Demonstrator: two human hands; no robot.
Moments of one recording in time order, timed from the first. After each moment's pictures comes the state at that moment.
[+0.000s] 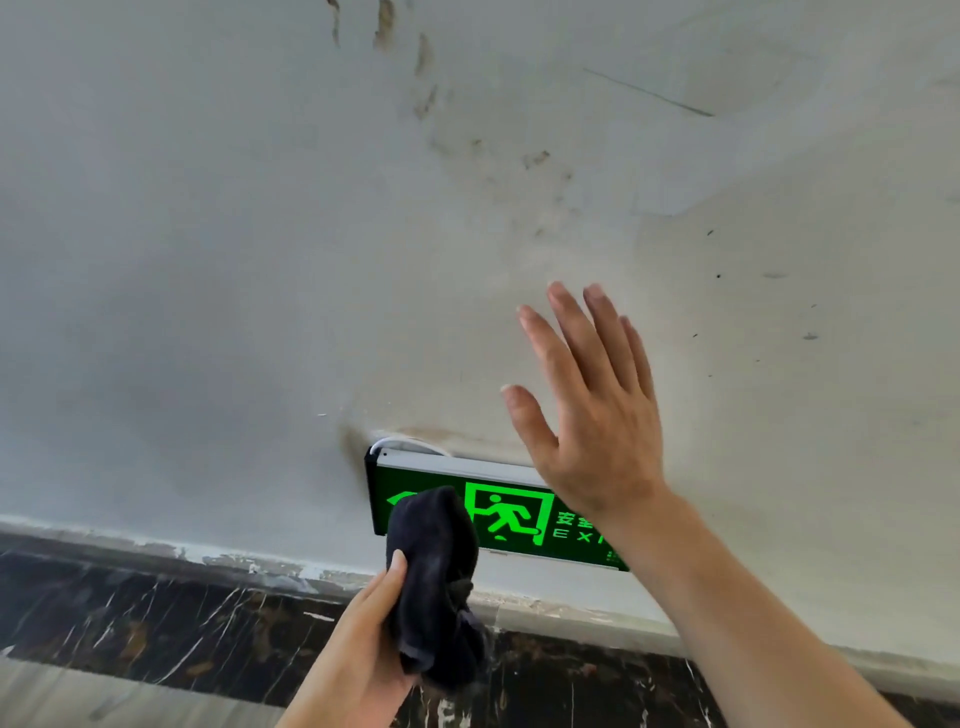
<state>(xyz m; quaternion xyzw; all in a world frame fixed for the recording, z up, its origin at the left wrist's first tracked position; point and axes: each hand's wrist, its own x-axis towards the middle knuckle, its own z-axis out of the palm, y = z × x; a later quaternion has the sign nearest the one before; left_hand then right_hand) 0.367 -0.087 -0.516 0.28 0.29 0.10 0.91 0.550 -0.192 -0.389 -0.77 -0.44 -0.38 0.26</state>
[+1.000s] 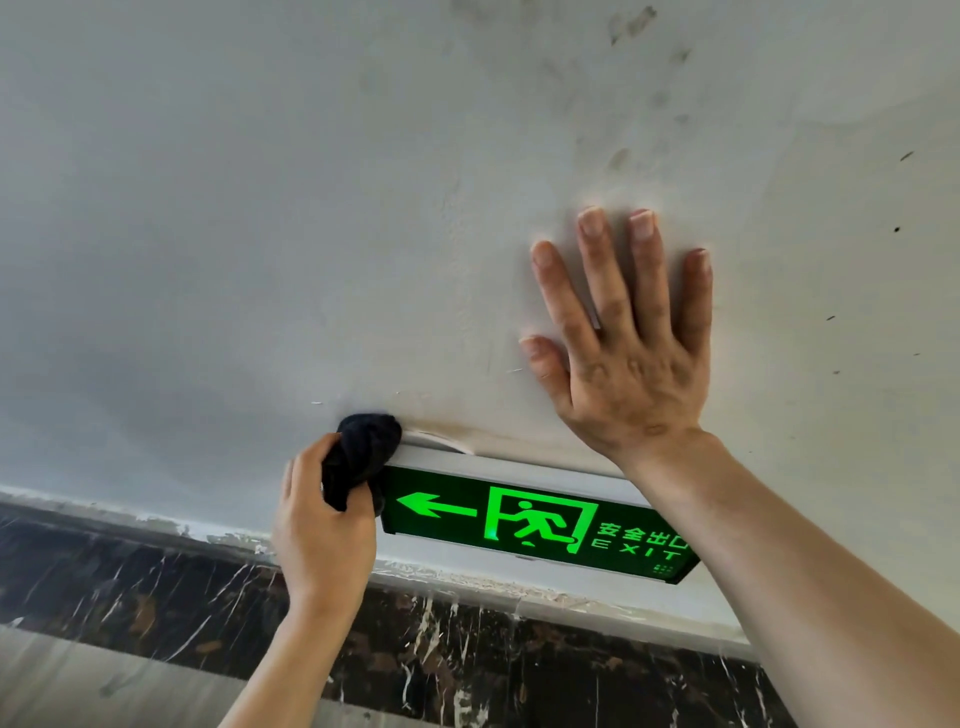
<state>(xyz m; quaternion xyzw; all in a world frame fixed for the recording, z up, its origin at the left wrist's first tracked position) 0.427 0.002 -0.530 0.71 0.43 0.41 0.38 0.627 -0.135 -0.422 -0.70 -0.40 -0.58 0.11</state>
